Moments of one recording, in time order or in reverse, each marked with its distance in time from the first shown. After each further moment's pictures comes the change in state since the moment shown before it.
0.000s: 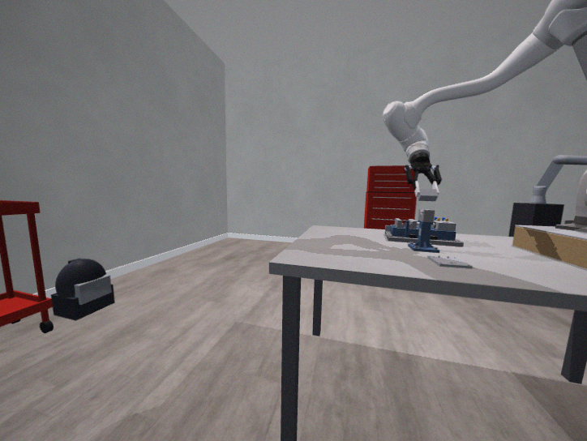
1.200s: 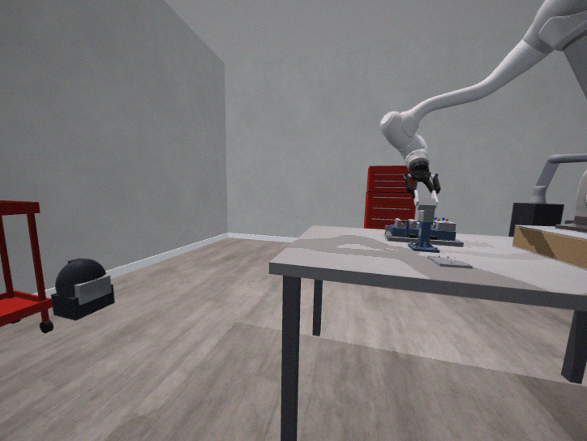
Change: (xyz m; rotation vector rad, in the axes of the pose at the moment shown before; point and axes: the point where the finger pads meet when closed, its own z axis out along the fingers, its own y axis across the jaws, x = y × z) arm -0.026 0.000 0.026 0.000 0.000 0.000
